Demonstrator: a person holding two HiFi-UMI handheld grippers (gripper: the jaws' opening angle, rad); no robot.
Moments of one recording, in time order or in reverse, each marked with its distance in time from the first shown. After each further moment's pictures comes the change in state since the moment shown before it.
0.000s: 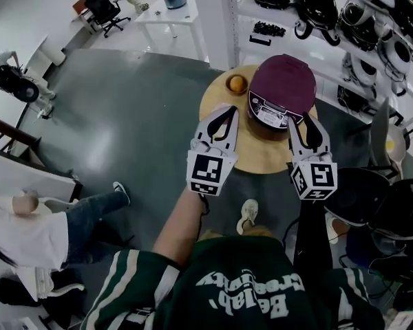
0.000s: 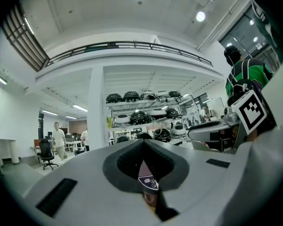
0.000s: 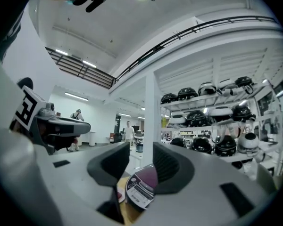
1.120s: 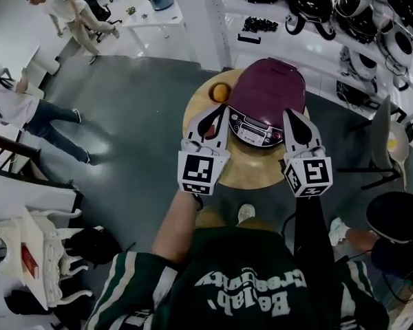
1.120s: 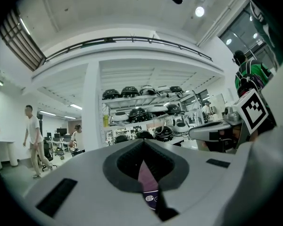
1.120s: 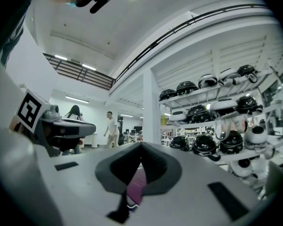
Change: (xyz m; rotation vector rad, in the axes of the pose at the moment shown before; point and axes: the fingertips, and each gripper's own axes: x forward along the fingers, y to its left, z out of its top) left arm 0.115 -0.008 -0.021 0.023 0.021 0.003; right arm 0.070 -0.080 -0.030 0.042 -0.005 0.051
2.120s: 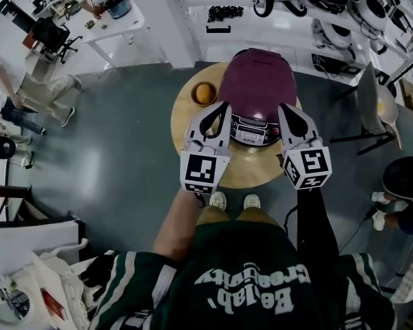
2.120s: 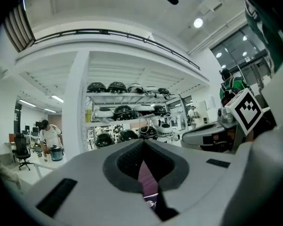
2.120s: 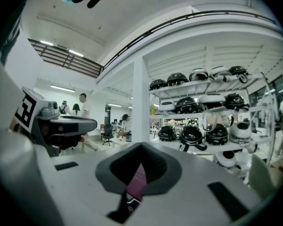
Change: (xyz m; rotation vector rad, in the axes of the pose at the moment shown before) left arm 0.043 0.009 -0.026 -0.046 -0.008 -0.228; right arm 0.029 -0.002 -0.031 0.004 0.140 -0.165
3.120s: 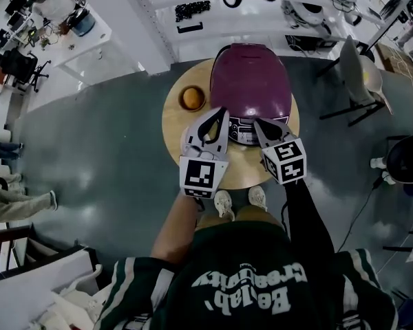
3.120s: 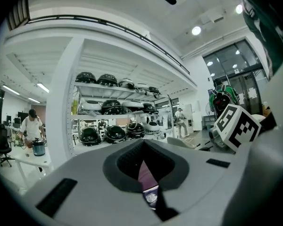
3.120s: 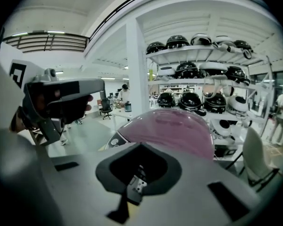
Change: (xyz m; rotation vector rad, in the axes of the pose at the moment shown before) left arm 0.013 0.015 -0.031 -0.044 0.022 -0.199; right arm 0.036 0.052 -0.103 0.074 0.409 -0.041
